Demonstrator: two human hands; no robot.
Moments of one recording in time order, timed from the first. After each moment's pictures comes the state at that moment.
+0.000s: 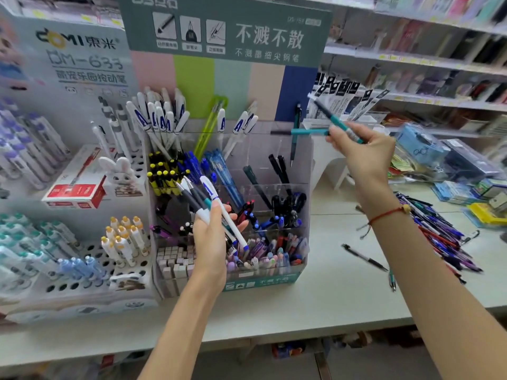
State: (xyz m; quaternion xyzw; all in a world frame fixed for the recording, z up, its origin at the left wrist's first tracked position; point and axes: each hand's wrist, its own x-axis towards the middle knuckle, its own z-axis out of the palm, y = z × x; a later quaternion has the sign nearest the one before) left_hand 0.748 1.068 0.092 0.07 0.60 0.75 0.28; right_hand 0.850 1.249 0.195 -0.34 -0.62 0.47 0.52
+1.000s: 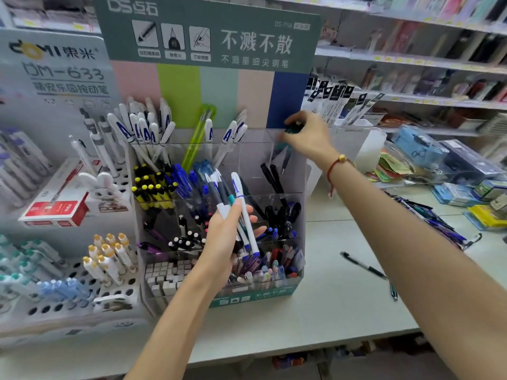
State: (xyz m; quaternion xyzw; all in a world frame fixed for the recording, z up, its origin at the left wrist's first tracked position) left_hand 0.745 1.100 0.110 0.14 0.53 0.74 0.40; right_hand 0.773 1.314 0.192 -0.39 -0.84 0.26 0.28
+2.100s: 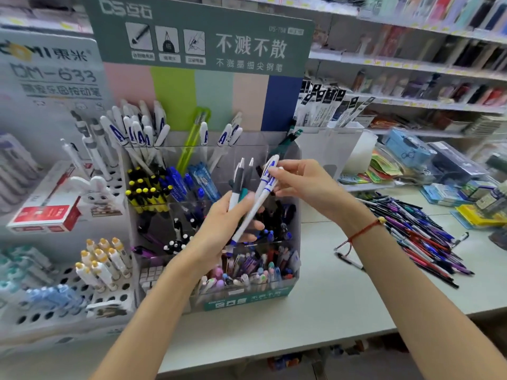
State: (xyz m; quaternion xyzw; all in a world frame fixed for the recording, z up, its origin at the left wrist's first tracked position) left_hand 0.731 1.098 0.135 0.28 0.57 0.63 0.44; right_hand 0.828 1.235 0.181 -0.27 -0.74 0.59 0.20
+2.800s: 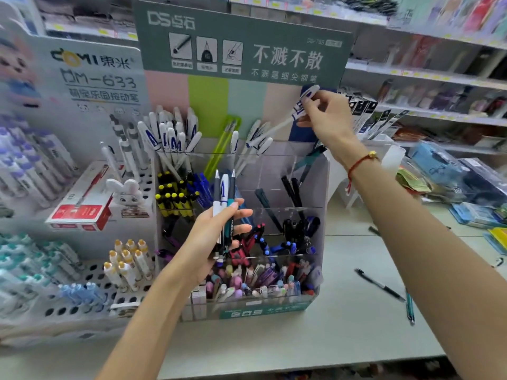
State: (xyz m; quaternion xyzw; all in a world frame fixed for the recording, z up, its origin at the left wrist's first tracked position) left_hand 0.692 1.074 0.125 0.16 0.57 0.69 0.43; right_hand 0.745 1.297 0.234 -0.30 -0.79 0.35 0.40
